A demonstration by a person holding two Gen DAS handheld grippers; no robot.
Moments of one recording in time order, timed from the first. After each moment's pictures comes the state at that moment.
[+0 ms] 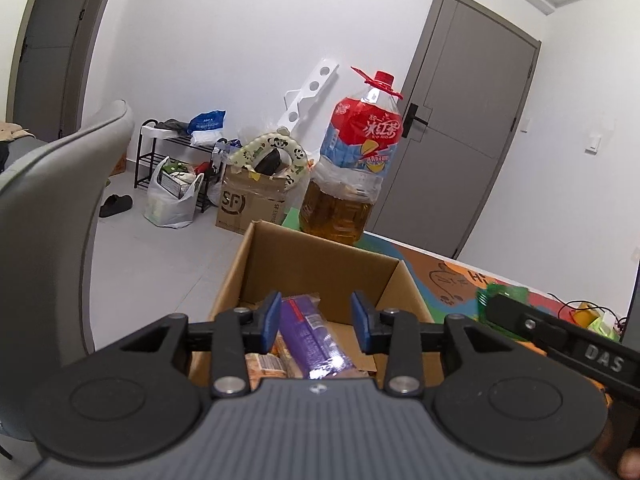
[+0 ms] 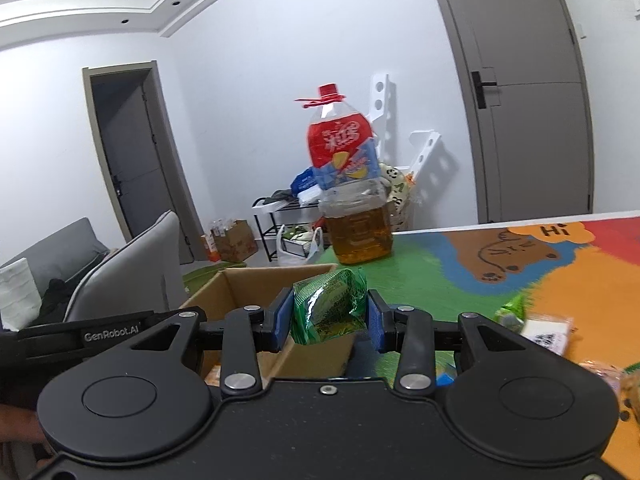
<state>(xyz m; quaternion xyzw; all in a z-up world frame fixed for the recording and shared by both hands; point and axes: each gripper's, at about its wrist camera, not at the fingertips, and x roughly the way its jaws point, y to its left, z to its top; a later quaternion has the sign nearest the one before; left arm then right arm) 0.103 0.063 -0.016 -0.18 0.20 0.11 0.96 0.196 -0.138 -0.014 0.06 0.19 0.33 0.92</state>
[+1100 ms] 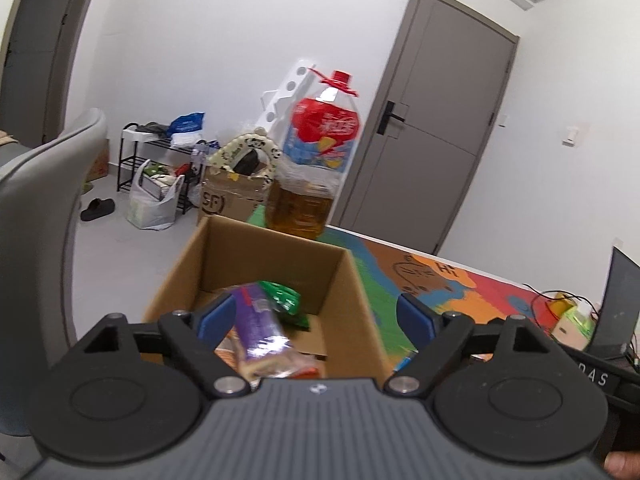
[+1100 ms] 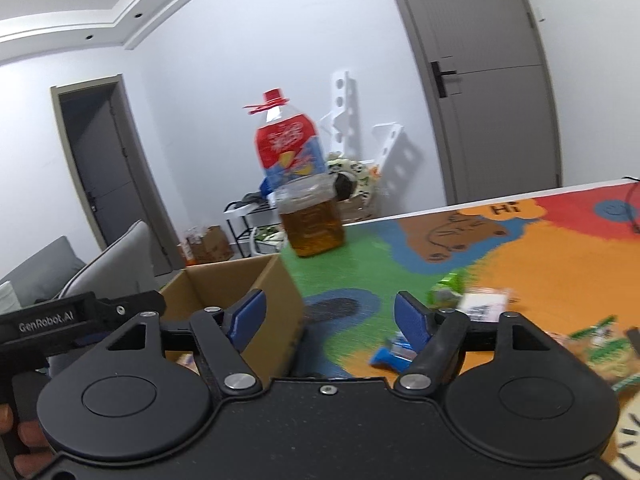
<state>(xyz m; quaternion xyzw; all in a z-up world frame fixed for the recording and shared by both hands) 0.099 0.017 -0.005 -0.17 0.19 0.08 0.96 0.190 -0.208 -0.025 0.09 0.21 0.27 0.93</state>
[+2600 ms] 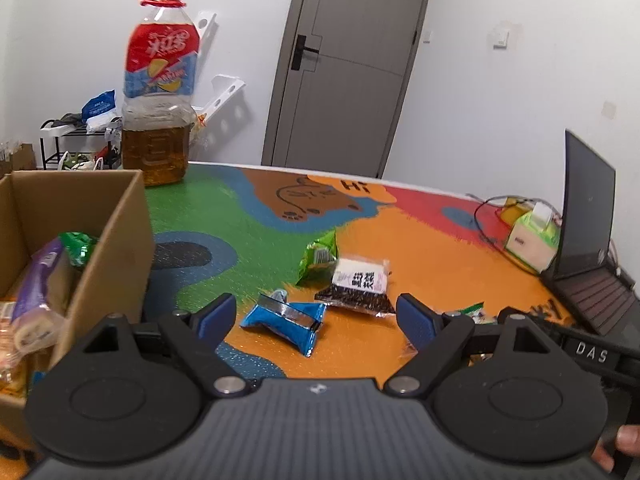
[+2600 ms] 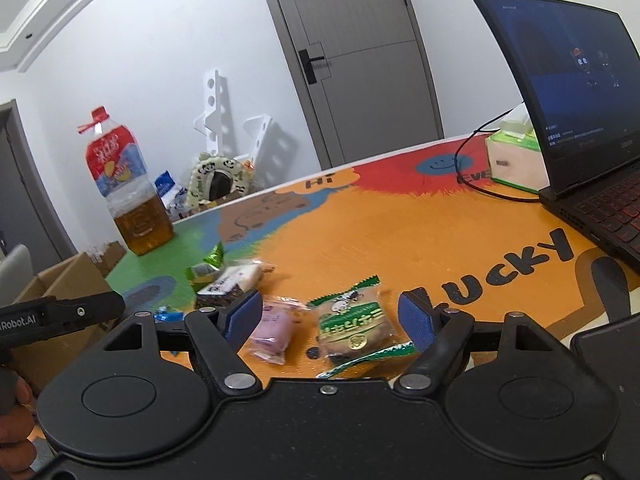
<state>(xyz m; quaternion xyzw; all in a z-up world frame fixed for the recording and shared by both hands) 0.183 -0.119 -0.054 -0.09 0.27 -0.01 0.96 0.231 -0.341 -0.085 0.11 0.25 0.13 0.95</state>
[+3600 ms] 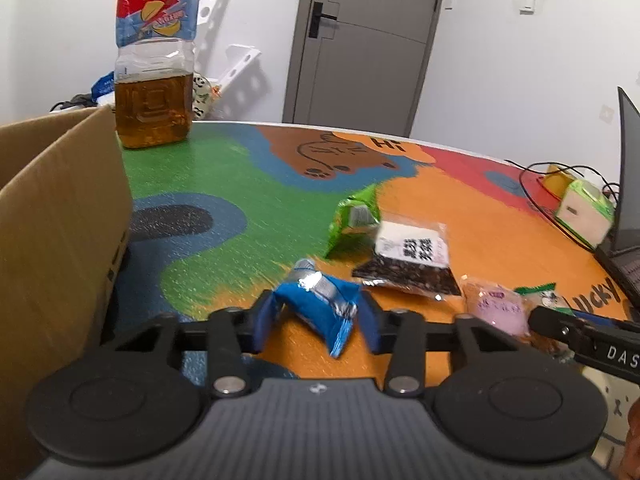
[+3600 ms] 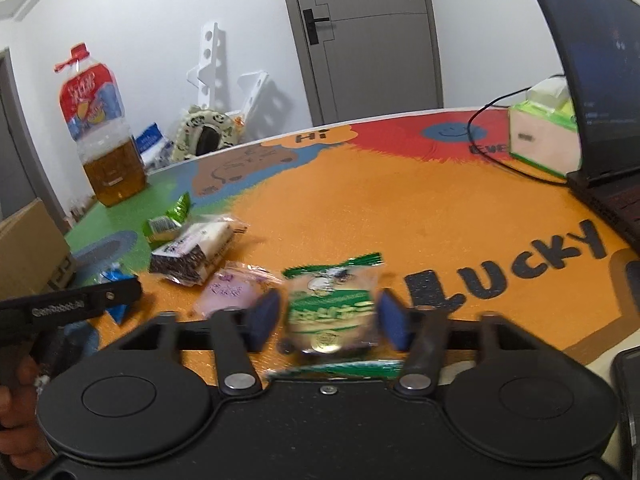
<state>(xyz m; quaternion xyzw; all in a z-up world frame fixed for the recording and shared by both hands) 0.233 -0.116 -0.101 -0.08 0.31 0.01 0.95 0.265 -0.323 -0.111 0.07 0.30 0.13 0.94</state>
